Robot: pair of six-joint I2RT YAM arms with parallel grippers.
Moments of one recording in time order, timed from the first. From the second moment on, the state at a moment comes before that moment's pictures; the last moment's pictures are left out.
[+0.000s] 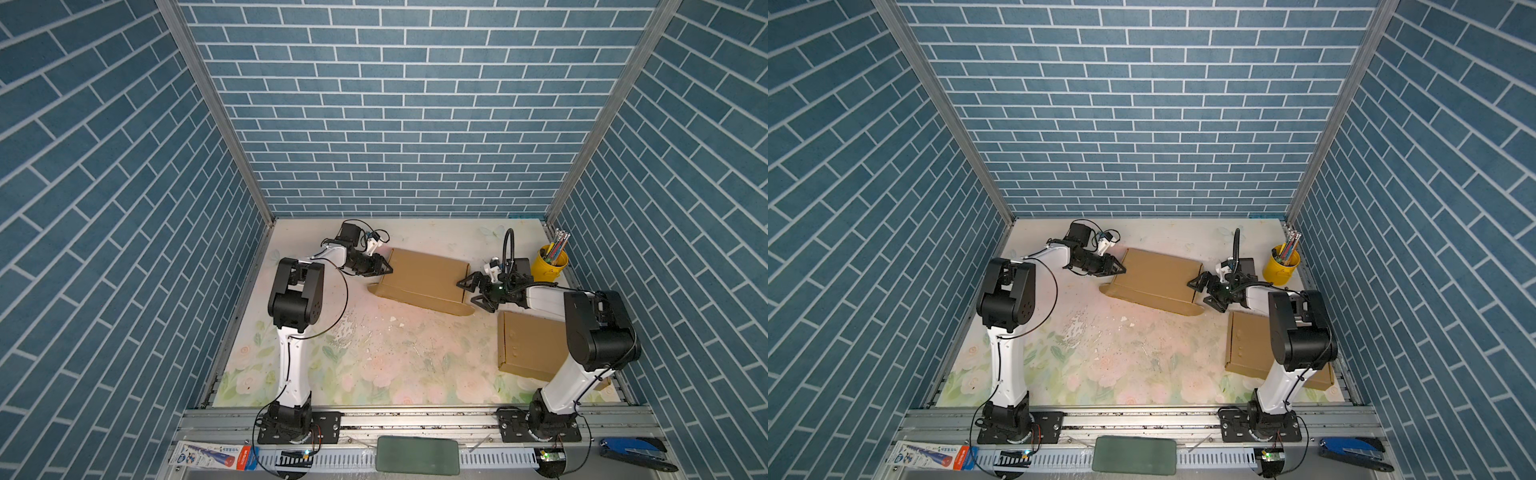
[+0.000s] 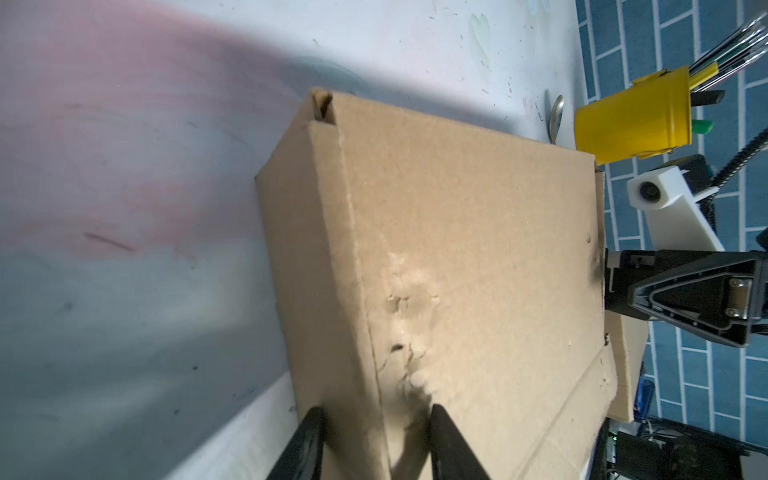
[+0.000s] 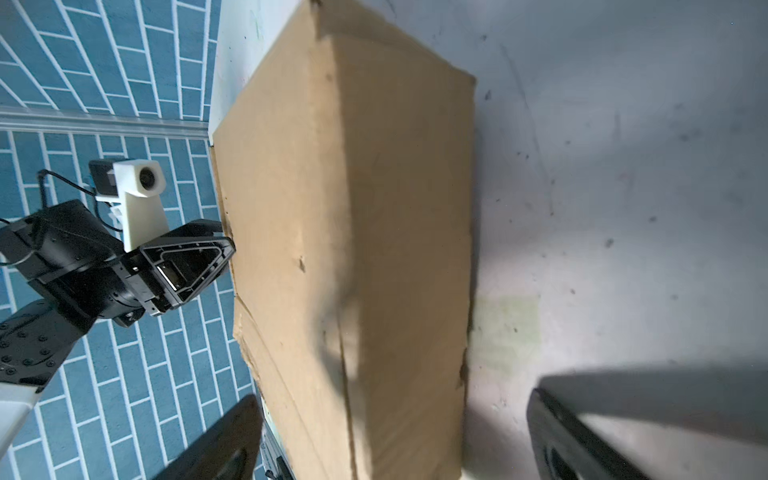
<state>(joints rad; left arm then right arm) -0.20 2.21 1.58 -0.51 0.77 -0.09 0.13 1.75 0.83 -0.01 -0.77 0.68</state>
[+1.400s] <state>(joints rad) -0.13 1.82 1.24 -0.32 0.68 -0.35 0.23 1.89 0.77 0.60 -0.86 1.27</state>
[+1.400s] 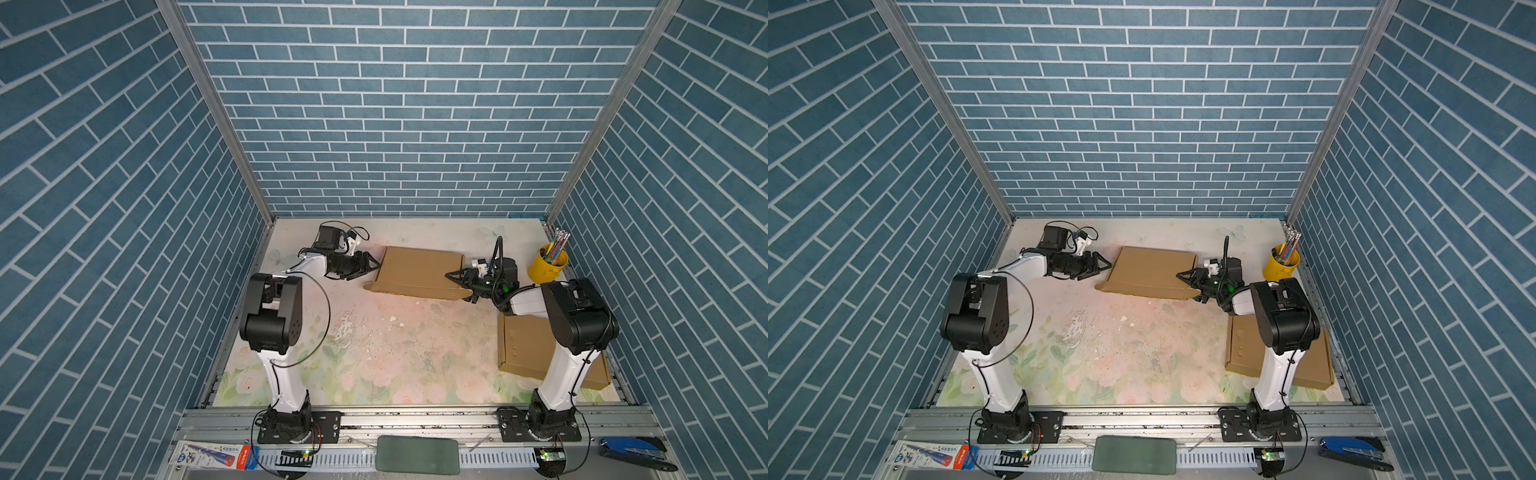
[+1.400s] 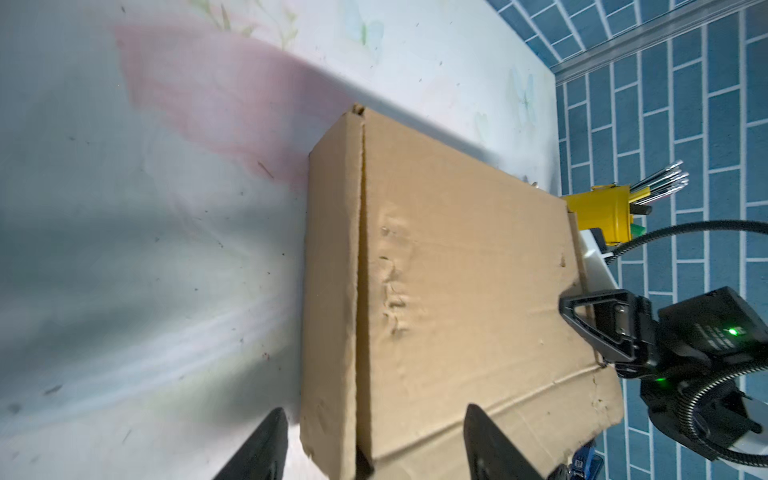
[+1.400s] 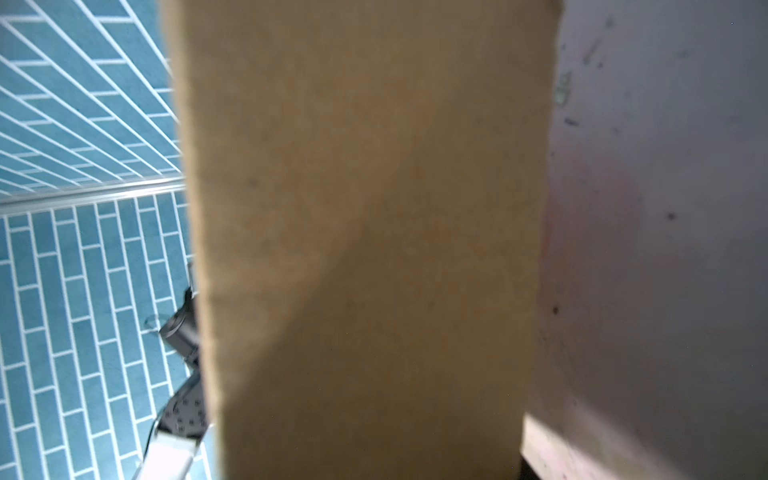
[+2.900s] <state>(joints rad) -0.85 1.31 0.76 0.03 -0.11 1.21 0.26 1.45 0.65 0.17 -1.06 1.65</state>
